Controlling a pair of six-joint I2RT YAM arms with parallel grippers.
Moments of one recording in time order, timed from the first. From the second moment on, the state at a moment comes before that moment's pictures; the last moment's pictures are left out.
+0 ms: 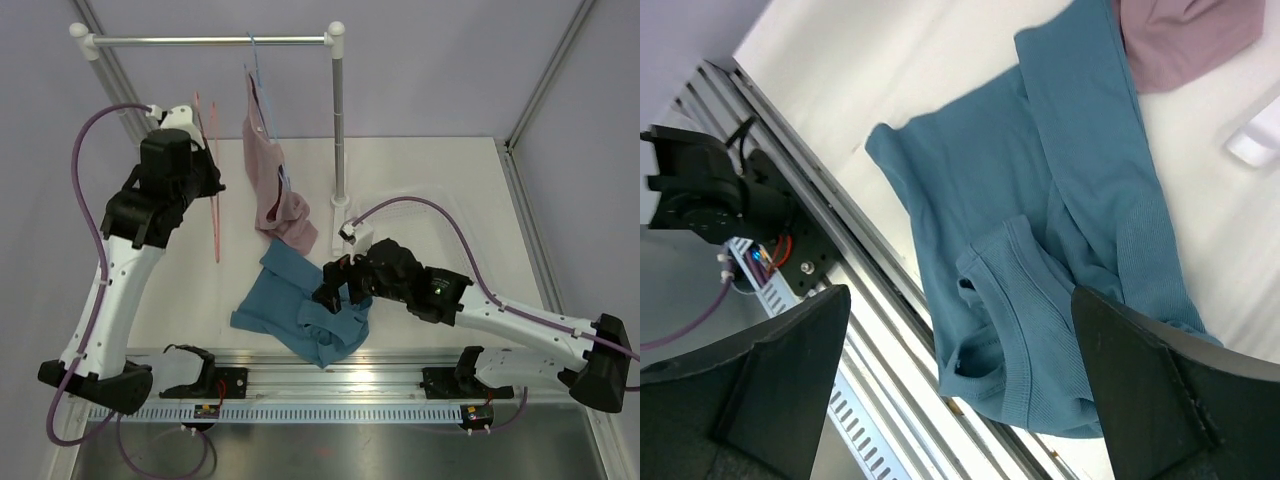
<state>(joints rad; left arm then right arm) -0.34 1.18 1.59 -0.88 -0.24 -0.32 1.05 1.12 0.89 -0.25 0.01 0.46</state>
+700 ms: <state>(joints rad) -0.06 1.87 2.44 -1.03 0.10 -0.26 1.05 1.02 0.79 -0.22 -0.04 0.41</state>
